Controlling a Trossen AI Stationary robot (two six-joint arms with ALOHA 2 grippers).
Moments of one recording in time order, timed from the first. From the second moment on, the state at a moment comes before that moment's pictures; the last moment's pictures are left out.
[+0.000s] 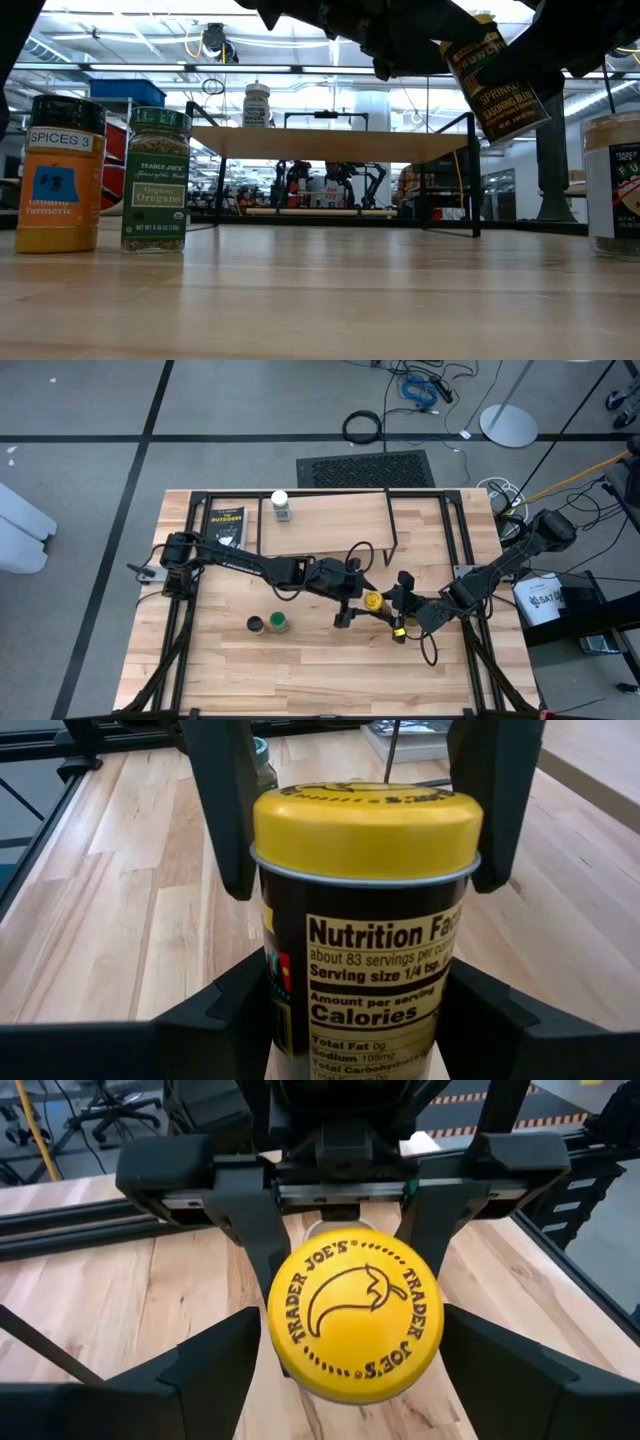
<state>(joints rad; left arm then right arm) -0.09 1.92 1.43 0.11 0.11 0.11 0.57 1.16 0.57 -0.02 0.65 0.47</state>
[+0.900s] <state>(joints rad) -0.09 1.92 1.43 0.05 0.16 0.12 0.57 1.16 0.57 -0.03 0.59 0.60</state>
